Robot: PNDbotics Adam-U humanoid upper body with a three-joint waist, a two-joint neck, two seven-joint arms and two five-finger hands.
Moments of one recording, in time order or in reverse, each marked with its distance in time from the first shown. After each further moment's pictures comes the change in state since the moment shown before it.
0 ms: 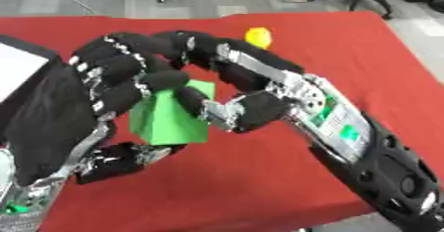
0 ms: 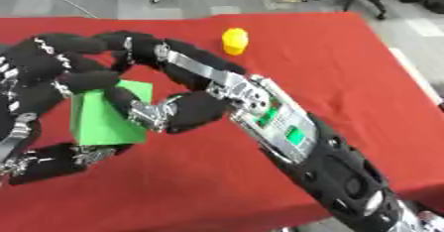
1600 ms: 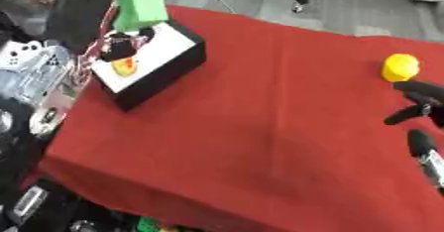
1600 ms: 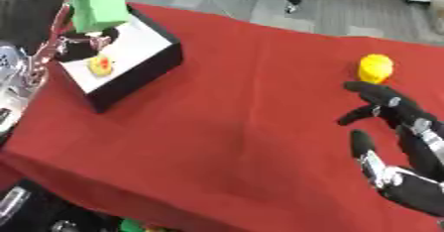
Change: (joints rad) left arm 0.126 0.452 0.399 0.316 -0.149 0.539 0.025; right arm 0.340 -0.005 -0.085 -0.003 0.185 -0.079 -0.030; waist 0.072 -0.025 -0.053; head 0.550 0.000
